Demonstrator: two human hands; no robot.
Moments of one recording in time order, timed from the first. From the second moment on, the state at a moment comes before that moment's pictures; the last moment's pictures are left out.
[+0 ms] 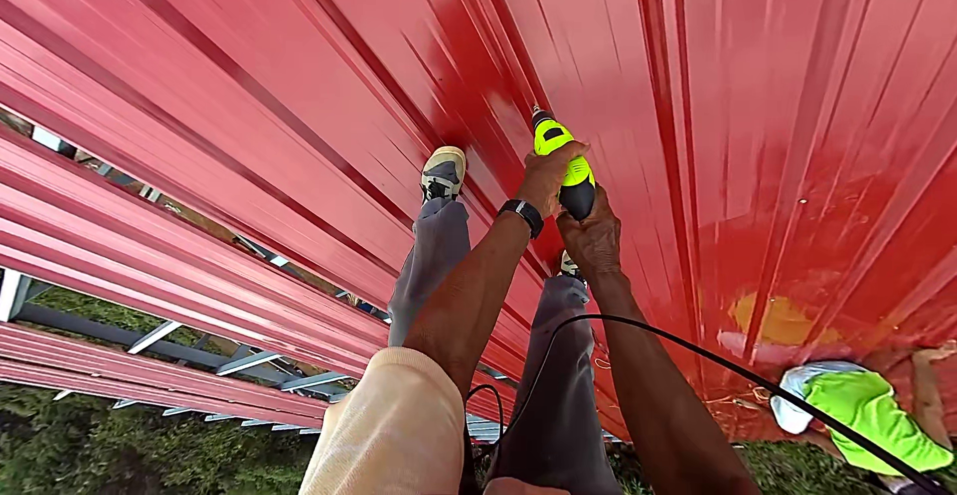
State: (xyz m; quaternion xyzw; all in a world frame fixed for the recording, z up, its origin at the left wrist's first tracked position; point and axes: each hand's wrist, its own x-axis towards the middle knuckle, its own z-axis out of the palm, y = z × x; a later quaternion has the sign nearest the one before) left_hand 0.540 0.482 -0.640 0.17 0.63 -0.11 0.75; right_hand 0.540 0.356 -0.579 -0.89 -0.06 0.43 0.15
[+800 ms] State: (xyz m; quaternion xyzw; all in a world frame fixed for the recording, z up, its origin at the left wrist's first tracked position) left_hand 0.546 0.481 -0.638 0.17 0.65 -0.13 0.73; right_hand 0.544 0.355 -0.577 -0.89 -0.07 0.42 0.17
